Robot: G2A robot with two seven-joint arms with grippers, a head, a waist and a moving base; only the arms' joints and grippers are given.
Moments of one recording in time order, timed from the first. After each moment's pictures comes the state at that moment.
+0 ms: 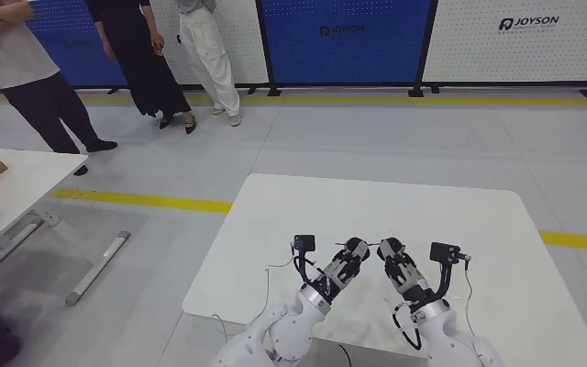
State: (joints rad) left arm 1.48 -1.31 -0.93 -1.65 0.41 -0.19 0.19; right arm -1.61 -1.29 1.19 -1.87 -0.61 -0.05 0.15
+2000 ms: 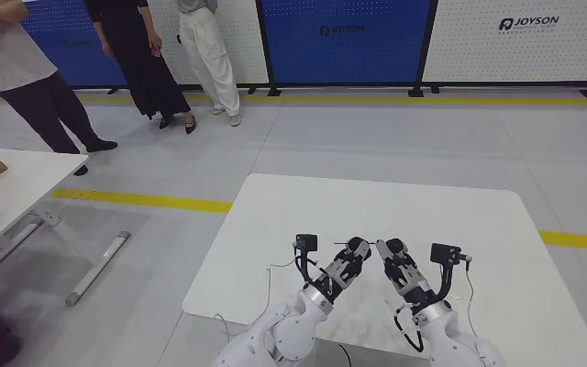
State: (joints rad) left arm 1.47 -1.32 -0.93 -1.64 0.44 -0.17 0.20; right arm -1.62 -1.28 1.20 -1.88 -0.62 -0.07 0.17
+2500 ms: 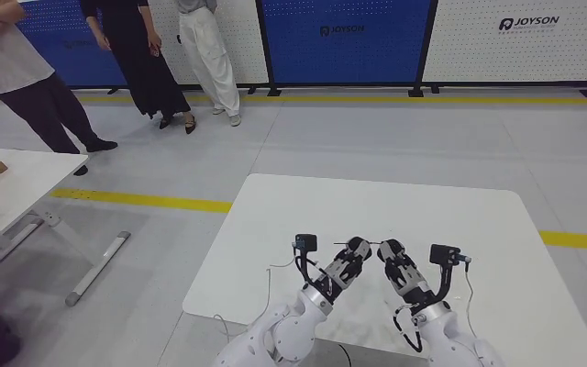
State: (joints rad) left arm 1.48 -1.32 -0.93 -1.65 0.45 -0.20 0.20; right arm -1.62 -1.28 1.19 -1.88 -0.63 -0.08 0.15
